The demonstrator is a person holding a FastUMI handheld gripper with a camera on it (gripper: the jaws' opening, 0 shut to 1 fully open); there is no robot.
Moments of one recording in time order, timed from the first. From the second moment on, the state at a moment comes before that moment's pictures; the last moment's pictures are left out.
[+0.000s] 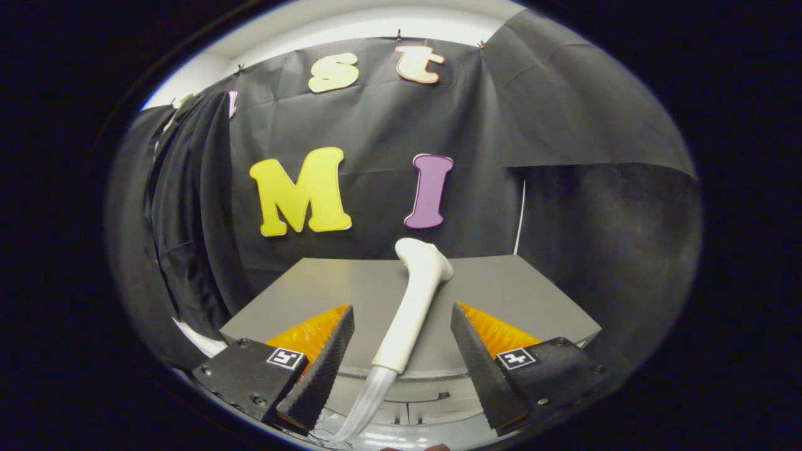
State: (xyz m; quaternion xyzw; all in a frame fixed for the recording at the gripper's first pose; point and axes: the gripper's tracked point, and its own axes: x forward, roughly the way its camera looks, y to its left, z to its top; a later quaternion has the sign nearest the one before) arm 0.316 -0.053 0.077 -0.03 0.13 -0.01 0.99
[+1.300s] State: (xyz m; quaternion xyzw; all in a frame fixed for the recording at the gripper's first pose) arm 0.396 -0.060 0.027 0.08 0.28 -0.04 0.95
